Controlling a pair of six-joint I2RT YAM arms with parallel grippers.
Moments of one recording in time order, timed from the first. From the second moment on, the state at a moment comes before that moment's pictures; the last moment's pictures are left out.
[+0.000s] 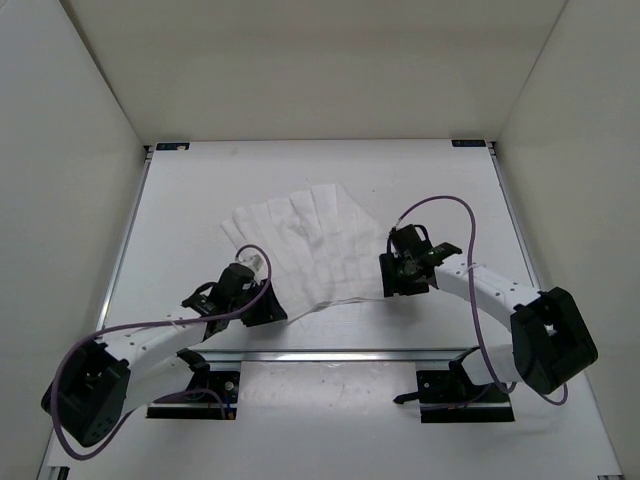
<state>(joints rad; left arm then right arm) -0.59 1.02 0.32 -0.18 0.18 -0.75 0.52 1.34 0.76 -0.58 0.04 0.37</state>
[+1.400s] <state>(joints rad) -0.55 0.95 1.31 -0.61 0.07 -0.52 0.58 0.97 1.36 -0.75 -0.05 0.36</state>
